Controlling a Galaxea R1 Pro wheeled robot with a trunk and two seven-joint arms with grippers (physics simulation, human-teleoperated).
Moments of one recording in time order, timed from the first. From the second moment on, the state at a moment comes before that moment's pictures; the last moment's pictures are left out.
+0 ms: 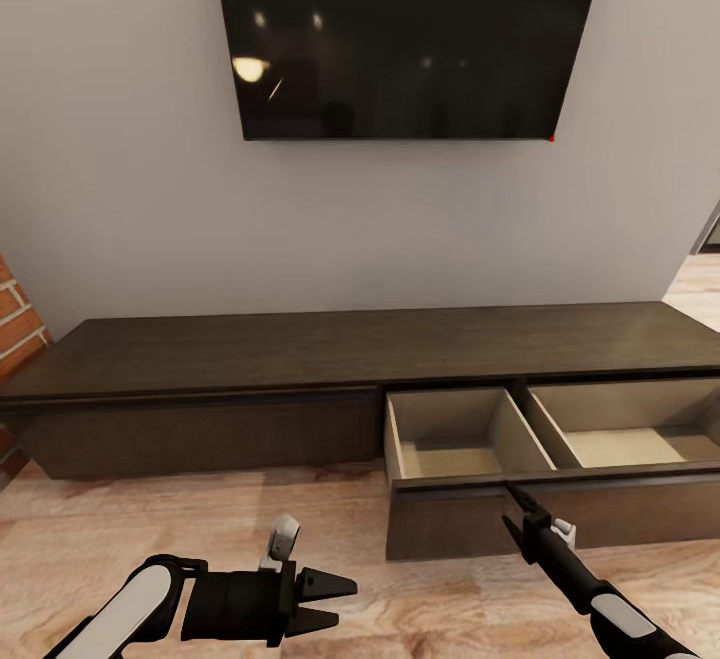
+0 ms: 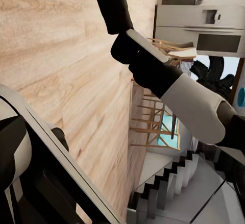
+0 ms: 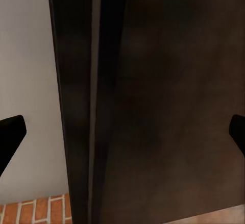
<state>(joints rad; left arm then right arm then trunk) -0.21 0.38 -0.53 -1.55 1.68 0.99 -0.04 -0.53 -0.27 0.32 -0.22 -1.62 0.32 0.83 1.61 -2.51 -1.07</state>
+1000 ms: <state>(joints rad) -0.21 0.38 -0.54 -1.55 1.68 0.99 -0.04 -0.53 -0.27 0.32 -0.22 -1.62 0.36 0.84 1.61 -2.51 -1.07</state>
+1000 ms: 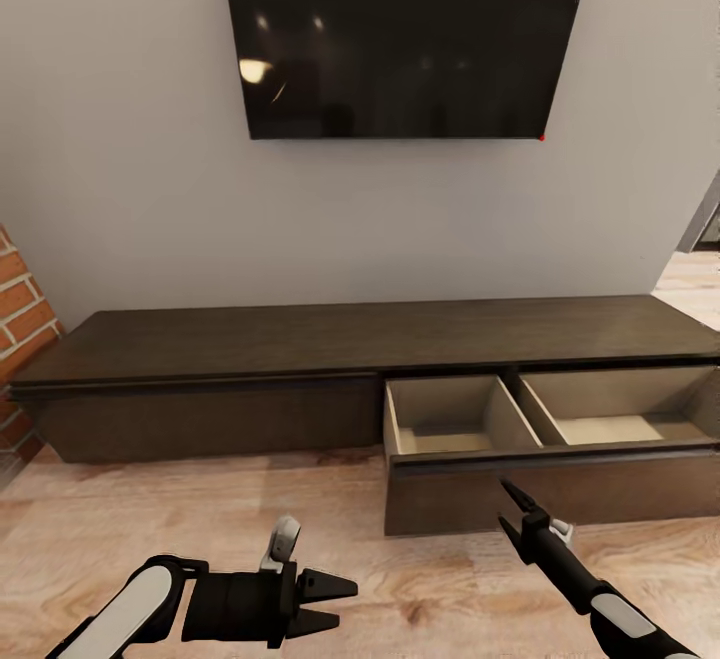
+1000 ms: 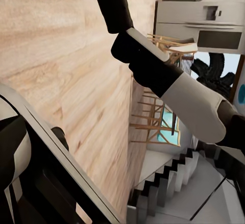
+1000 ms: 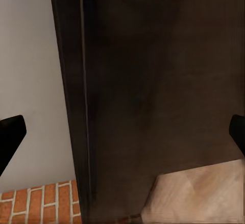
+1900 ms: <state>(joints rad) -0.21 0.38 -0.53 -1.55 1.68 0.99 -0.04 -0.53 -0.27 0.32 -0.22 -1.62 0.41 0.84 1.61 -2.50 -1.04</state>
